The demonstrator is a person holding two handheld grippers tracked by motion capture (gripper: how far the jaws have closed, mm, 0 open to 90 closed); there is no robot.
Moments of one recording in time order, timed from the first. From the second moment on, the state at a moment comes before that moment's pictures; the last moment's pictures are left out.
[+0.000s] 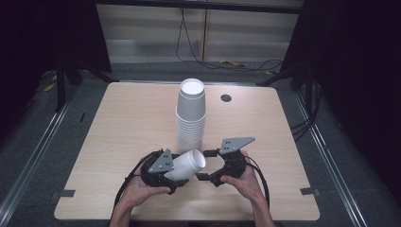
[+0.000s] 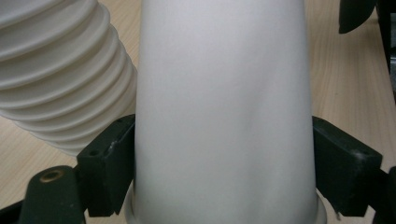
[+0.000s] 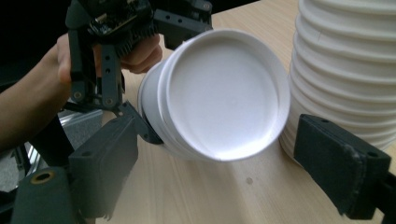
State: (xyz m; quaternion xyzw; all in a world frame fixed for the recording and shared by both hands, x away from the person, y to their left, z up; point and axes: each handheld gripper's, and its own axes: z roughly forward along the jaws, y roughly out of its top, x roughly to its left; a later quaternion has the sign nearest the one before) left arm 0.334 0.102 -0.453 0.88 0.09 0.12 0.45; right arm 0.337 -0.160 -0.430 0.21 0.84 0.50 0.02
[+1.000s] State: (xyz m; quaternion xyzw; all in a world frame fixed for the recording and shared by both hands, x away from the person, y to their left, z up) left arm 0.339 0.093 -0.449 0.92 0.05 0.12 0.36; right arm 0.345 -0.144 -0.433 0.17 0.91 0.39 0.02
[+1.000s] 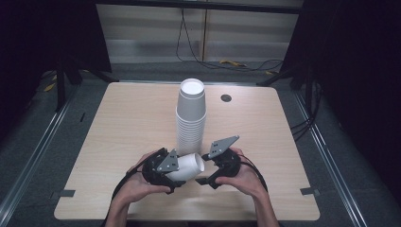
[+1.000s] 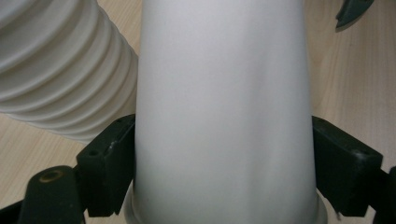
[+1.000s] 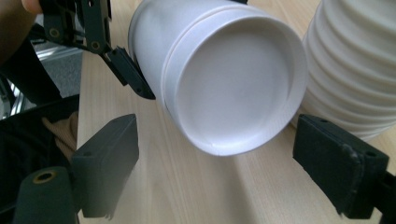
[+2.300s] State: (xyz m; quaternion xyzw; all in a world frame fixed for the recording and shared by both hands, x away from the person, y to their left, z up) left arm 0.334 0.069 -0.450 0.95 -0.02 0.11 0.28; right arm 0.356 -0.122 -0.440 0.12 0.94 0.31 -0.02
